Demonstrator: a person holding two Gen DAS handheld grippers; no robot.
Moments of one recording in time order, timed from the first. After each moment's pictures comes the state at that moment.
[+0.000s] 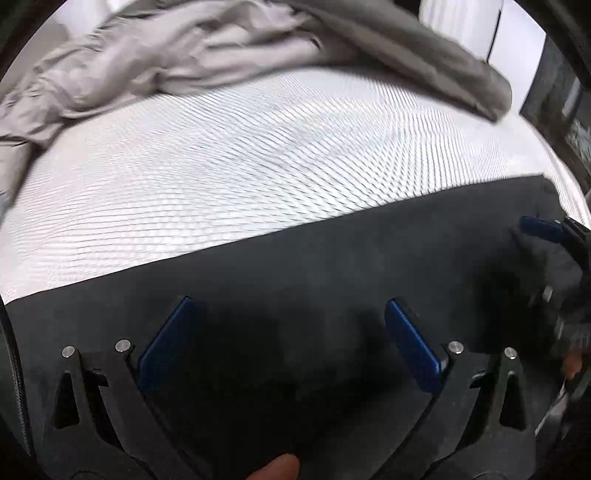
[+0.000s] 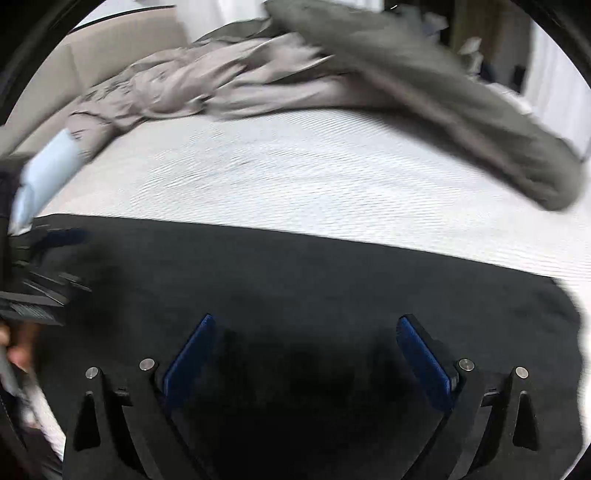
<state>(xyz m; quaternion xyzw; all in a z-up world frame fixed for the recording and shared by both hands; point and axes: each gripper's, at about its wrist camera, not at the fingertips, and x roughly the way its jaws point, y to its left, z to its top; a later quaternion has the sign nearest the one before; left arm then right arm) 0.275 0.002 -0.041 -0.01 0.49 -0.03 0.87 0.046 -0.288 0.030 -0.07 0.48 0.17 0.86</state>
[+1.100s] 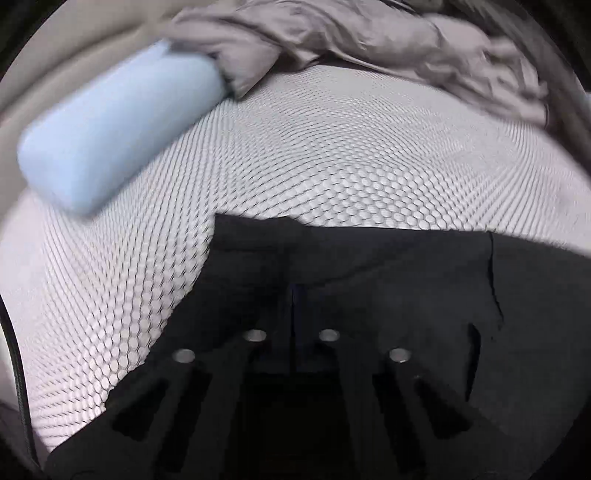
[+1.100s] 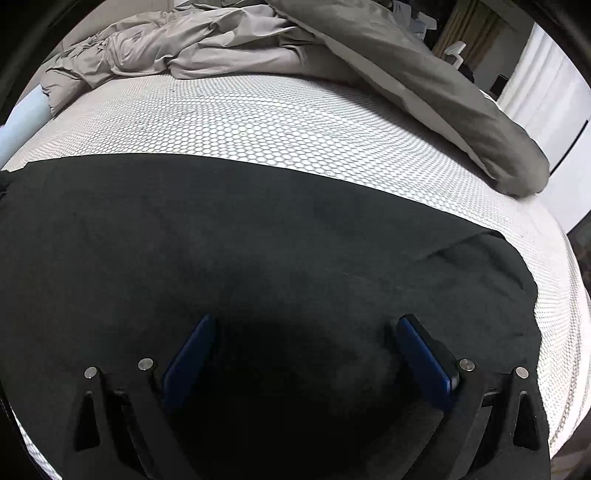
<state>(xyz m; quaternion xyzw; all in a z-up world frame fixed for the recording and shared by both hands) 0.118 0.299 -0.045 -0.12 0.44 0.25 0.85 0.048 -0.357 0.002 -0.16 0.49 0.08 0.85</state>
